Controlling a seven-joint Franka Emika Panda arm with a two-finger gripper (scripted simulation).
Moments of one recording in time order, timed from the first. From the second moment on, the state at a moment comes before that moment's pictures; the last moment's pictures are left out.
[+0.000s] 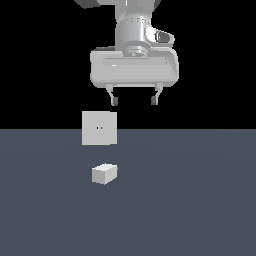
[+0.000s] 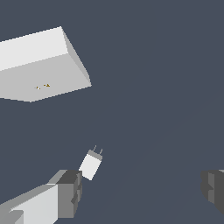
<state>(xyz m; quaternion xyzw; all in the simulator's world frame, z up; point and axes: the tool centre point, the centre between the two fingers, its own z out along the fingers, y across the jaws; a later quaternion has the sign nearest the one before) 0.004 -0.016 0.164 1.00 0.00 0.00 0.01</state>
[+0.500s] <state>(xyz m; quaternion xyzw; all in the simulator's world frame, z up) 0.000 -0.014 0.161 1.00 -0.01 0.01 0.01</state>
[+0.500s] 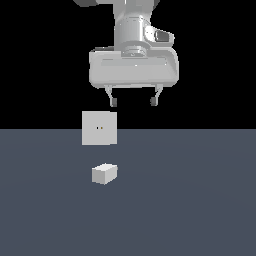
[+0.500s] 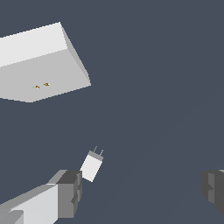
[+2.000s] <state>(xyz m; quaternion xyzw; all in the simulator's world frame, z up) -0.042 0.023 0.103 0.98 -0.15 0.15 0.04</state>
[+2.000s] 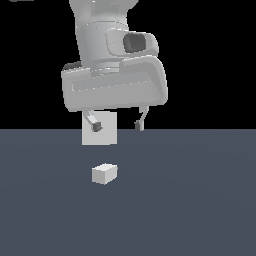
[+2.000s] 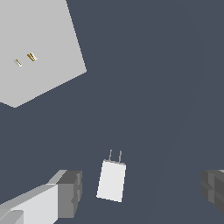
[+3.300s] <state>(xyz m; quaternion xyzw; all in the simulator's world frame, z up) -0.050 0.045 0.064 0.94 -0.23 0.23 0.06</state>
